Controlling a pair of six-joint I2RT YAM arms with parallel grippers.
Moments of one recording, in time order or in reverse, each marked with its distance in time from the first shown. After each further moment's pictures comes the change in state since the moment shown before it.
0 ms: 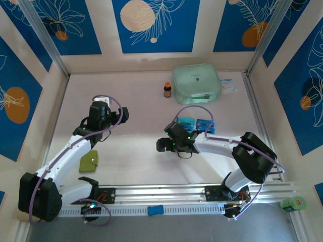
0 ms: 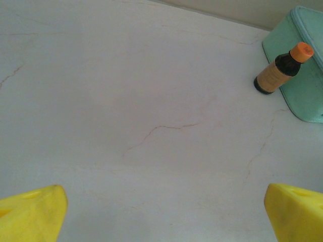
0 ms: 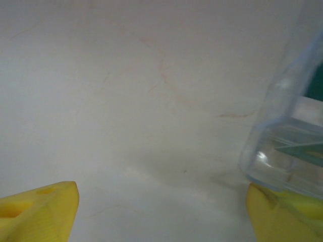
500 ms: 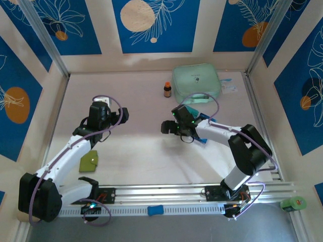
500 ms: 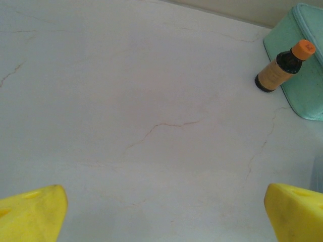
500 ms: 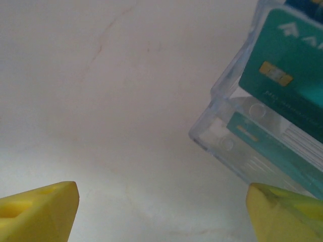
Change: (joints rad) left arm 0.000 -0.008 0.000 -0.015 0.000 0.000; right arm -0.209 0.103 0.160 0.008 -0.032 -0.116
